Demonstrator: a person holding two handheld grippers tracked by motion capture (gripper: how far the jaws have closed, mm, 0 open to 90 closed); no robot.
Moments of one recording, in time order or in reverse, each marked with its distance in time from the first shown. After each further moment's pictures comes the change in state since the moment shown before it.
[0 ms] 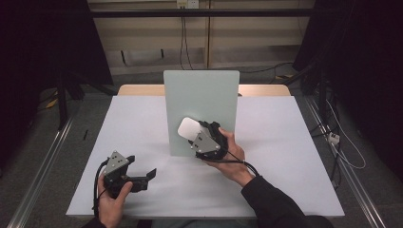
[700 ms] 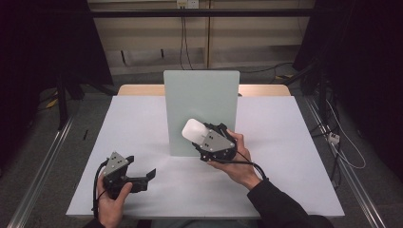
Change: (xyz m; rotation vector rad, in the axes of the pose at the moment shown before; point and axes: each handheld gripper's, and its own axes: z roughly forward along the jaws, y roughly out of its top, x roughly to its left) left arm -0.002 0.000 -0.003 -0.007 0.009 0.004; right arm -0.009 -0.005 -0.025 -0.040 0.071 0.131
